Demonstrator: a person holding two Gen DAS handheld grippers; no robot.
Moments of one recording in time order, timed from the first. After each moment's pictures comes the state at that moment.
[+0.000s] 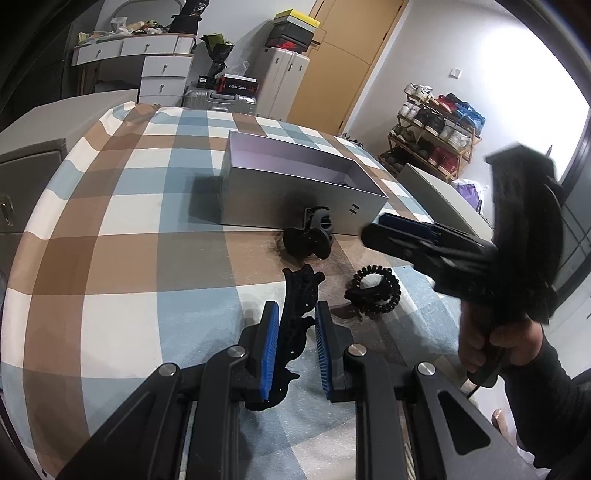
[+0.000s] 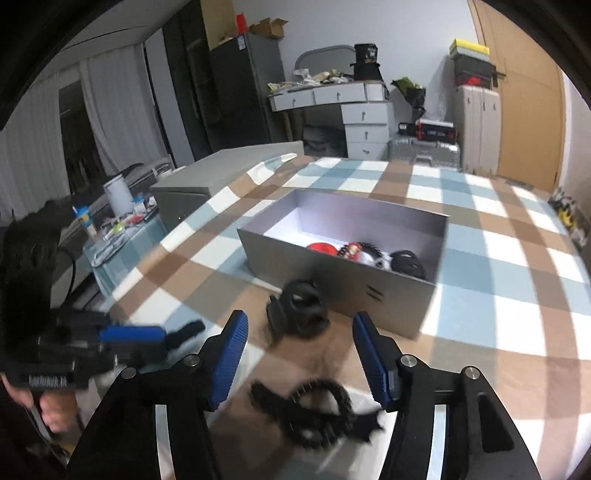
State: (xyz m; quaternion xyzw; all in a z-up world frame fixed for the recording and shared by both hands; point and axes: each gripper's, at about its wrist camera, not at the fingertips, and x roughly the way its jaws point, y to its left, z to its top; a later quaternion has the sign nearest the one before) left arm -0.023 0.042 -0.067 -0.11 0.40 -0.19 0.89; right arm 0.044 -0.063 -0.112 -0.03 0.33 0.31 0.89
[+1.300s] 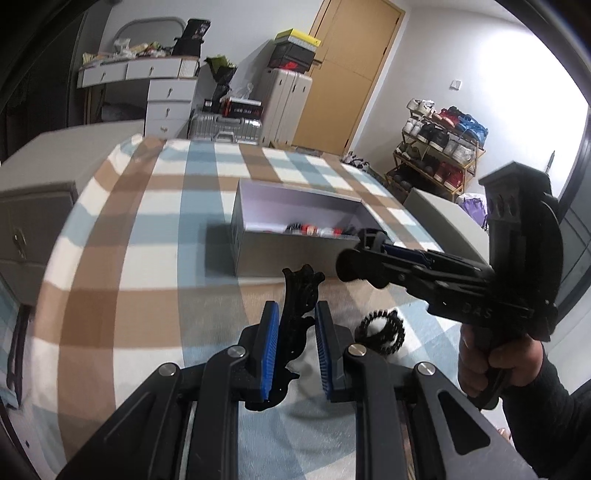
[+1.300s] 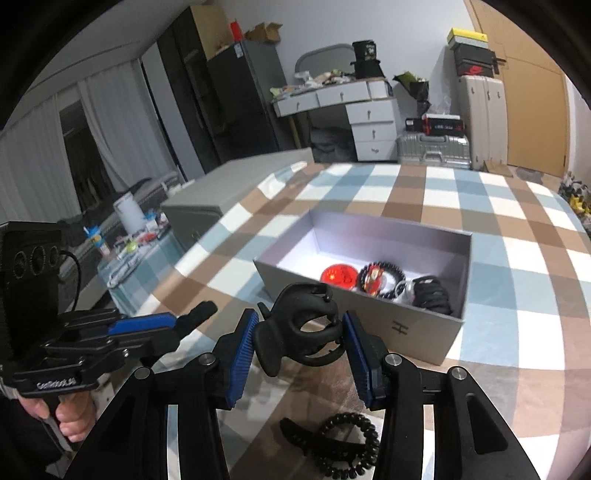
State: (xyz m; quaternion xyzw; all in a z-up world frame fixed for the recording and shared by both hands) left arm -0.008 0.050 -0.034 -0.10 0.36 -0.17 0.91; right arm 0.053 -0.059 -0.090 0.01 0.33 0.33 0.88
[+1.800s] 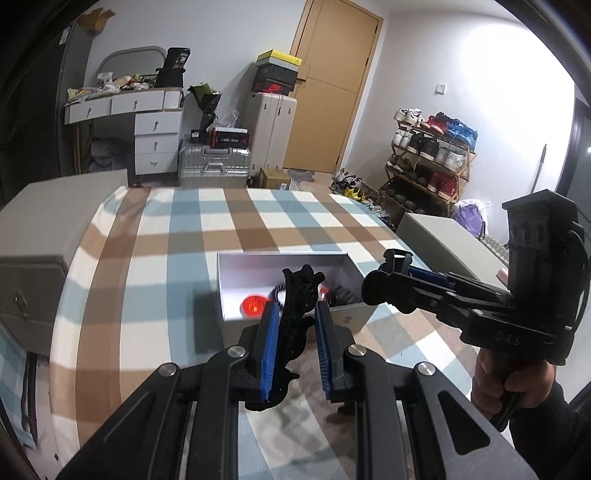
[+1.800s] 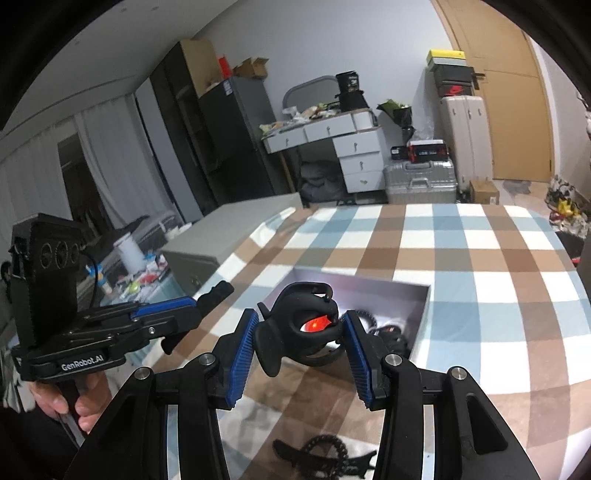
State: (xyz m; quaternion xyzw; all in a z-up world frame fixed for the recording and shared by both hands) left arm 0.033 0.035 0.001 -0.06 0.32 -0.18 0.93; right arm 0.059 -0.093 -0.047 0.06 0.28 0.32 0.90
